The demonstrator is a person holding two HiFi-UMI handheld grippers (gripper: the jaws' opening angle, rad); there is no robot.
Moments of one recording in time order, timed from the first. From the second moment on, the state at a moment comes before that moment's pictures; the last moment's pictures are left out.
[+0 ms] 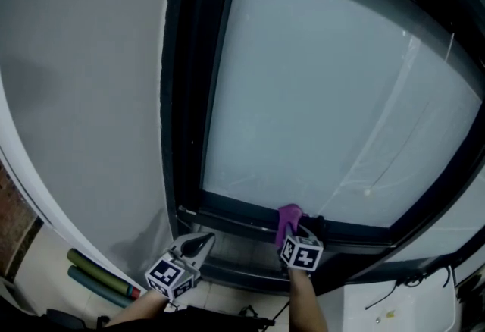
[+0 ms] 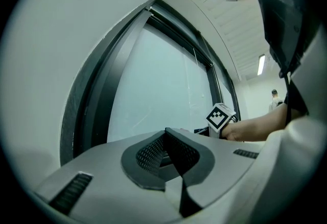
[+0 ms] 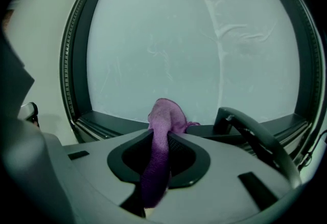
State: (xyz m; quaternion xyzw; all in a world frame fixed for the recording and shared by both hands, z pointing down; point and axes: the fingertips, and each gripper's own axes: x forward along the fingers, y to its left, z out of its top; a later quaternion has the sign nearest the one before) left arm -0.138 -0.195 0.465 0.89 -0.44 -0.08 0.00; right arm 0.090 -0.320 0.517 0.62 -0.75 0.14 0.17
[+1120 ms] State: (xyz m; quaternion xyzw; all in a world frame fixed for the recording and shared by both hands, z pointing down) left arm -0.104 -0.204 0.487 0.92 -0.40 -0.05 0.01; right arm 0.147 -0.297 0.517 0.66 -0.70 0.23 -0.11
